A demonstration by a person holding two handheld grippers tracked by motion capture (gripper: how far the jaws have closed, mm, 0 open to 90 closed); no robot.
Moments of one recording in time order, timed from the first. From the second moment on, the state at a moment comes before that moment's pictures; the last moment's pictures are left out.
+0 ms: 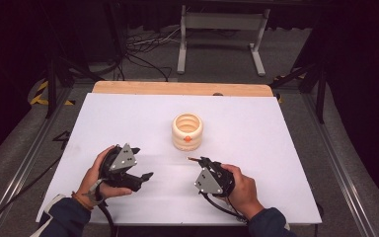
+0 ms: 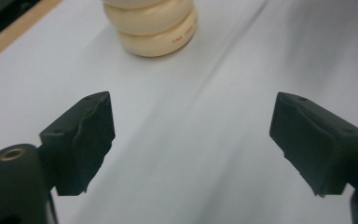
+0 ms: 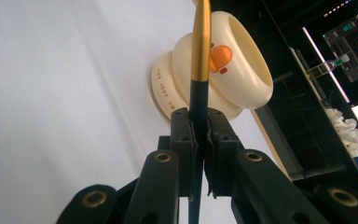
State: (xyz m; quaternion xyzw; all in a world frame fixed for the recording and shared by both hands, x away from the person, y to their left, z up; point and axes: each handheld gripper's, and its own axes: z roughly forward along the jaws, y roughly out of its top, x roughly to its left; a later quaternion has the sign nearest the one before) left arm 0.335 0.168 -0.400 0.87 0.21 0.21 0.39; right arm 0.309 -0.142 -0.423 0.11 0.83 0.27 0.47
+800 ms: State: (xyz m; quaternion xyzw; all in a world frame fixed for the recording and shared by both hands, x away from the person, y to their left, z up) left arm 0.302 0.234 -0.436 0.81 0.28 0.23 0.46; right arm 0.325 -0.160 -0.395 0.20 0.81 0.40 0.38
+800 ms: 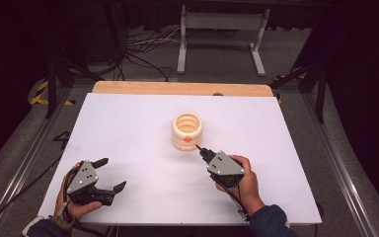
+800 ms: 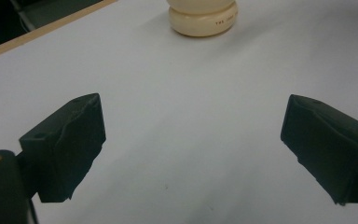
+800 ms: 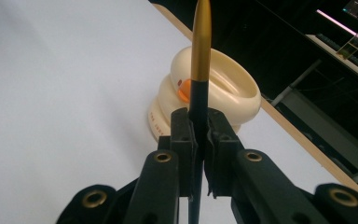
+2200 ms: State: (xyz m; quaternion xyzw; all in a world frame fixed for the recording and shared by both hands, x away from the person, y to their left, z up) left arm 0.301 0.235 -0.432 0.80 0.27 0.21 0.49; right arm 0.385 -0.180 -0.344 0.29 0.73 0.53 0.31
